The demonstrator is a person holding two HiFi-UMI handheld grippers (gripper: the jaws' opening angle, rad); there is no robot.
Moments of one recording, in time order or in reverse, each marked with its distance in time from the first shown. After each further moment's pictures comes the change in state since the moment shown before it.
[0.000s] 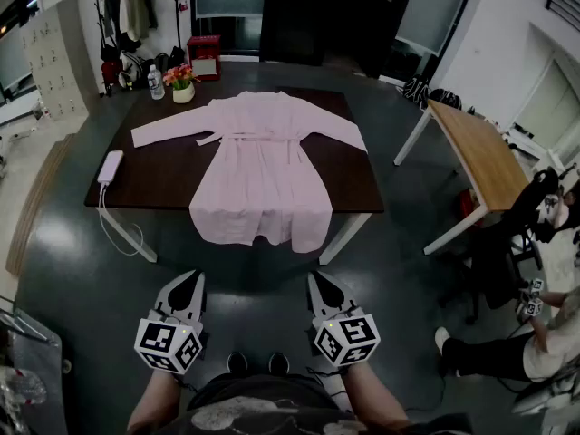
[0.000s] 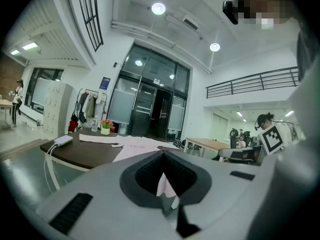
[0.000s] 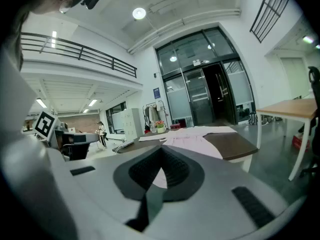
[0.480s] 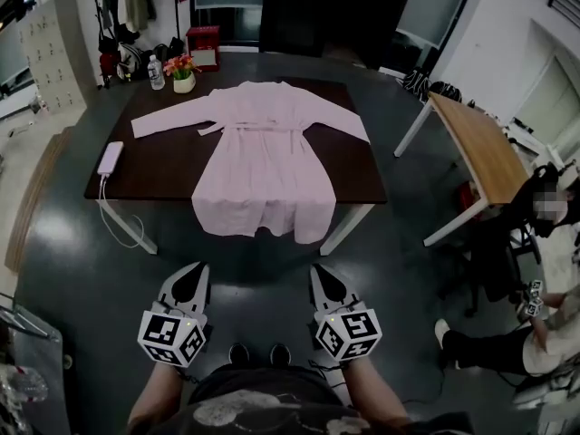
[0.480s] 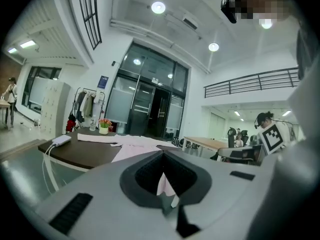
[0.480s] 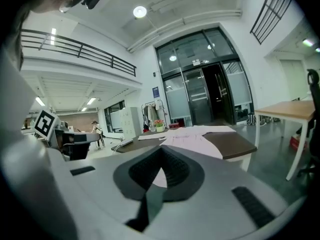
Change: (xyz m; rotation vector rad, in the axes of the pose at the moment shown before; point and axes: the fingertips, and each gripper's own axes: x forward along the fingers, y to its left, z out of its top) left arm 0.002 0.008 -0.002 0.014 0.003 -0.023; right arm 0.006 0.009 -0.004 -0.009 0.002 -0.020
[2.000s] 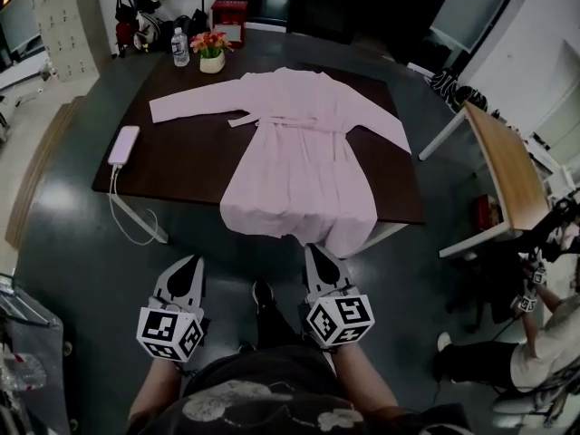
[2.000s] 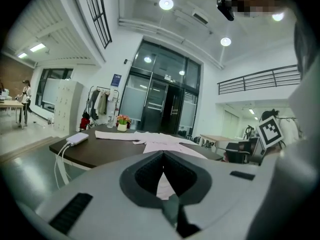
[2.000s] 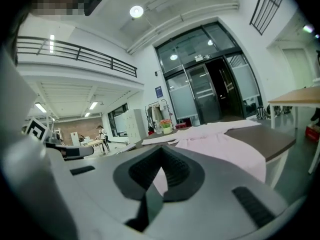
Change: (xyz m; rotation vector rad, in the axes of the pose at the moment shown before) left arm 0.035 0.148 -0.014 -0.040 0.033 0.130; right arm 0.173 0.048 -0.002 0.048 -0.016 0.059
